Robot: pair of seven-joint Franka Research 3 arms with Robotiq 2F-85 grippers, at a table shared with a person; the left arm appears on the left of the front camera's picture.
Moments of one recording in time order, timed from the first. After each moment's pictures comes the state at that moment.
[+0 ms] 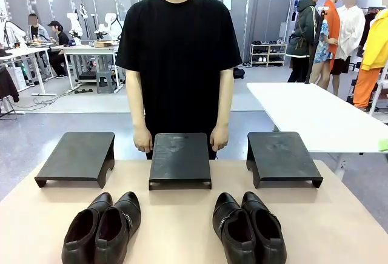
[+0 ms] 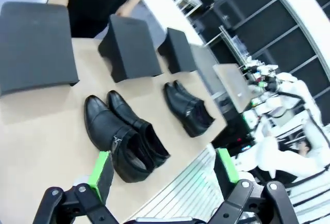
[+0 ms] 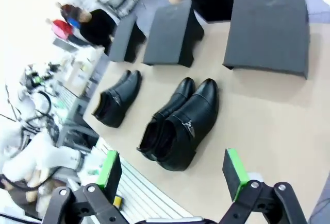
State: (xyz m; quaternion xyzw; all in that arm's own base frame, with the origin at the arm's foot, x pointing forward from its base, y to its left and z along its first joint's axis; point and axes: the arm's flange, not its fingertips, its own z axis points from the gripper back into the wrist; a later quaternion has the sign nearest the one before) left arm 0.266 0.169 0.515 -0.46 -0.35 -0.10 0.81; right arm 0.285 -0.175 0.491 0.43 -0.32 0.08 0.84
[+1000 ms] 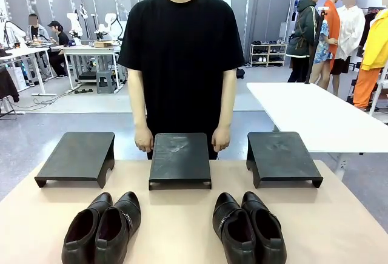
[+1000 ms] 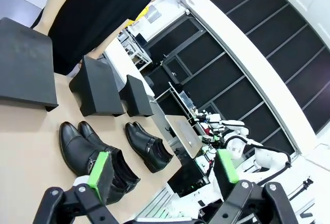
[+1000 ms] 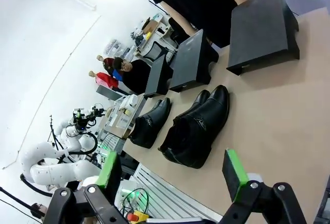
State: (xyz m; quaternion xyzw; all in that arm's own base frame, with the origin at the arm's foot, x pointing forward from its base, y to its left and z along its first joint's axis) left arm 0.225 0.230 0.451 -0.58 -0.42 -0.04 0.70; right arm 0.192 -0.261 0.402 0.54 -0.39 0.00 0.75
